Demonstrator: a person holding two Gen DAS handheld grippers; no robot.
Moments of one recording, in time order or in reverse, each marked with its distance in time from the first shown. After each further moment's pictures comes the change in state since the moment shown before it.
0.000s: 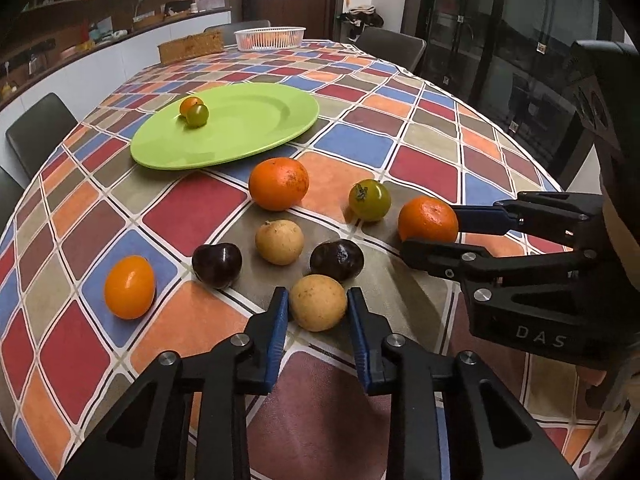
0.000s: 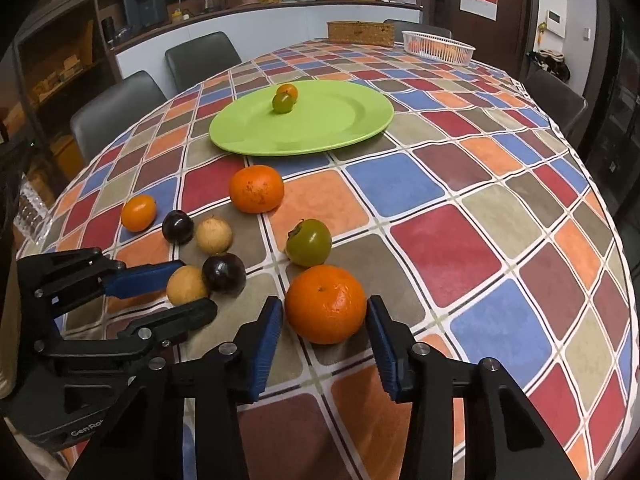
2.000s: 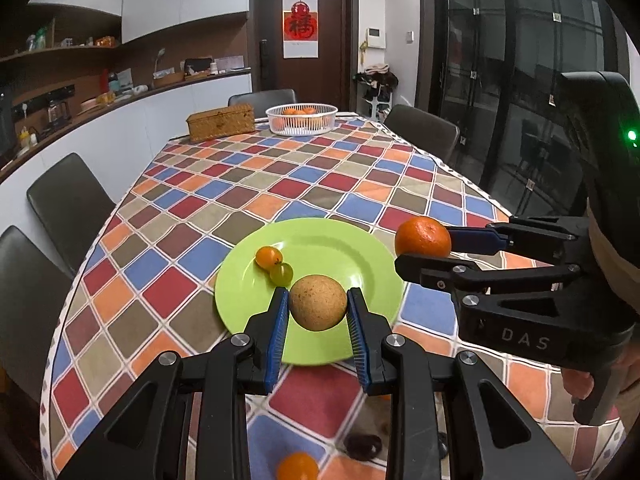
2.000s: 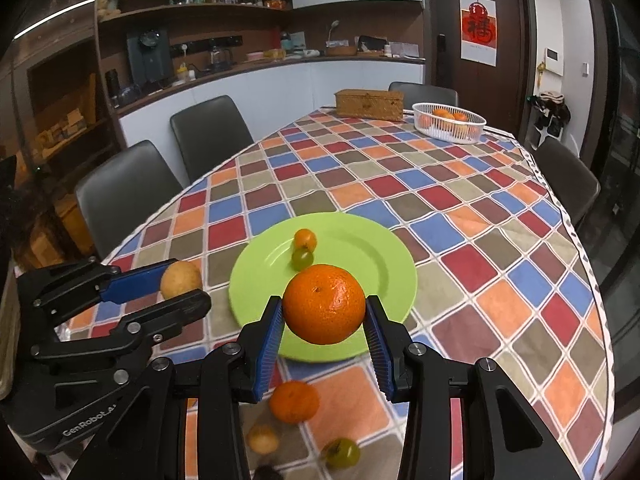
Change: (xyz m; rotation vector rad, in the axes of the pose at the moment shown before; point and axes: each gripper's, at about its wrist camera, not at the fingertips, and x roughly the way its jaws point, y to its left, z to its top) left arm -0.044 0.079 0.128 0.024 -0.206 0.067; right arm -0.016 0.018 0.149 0.008 -0.182 0.009
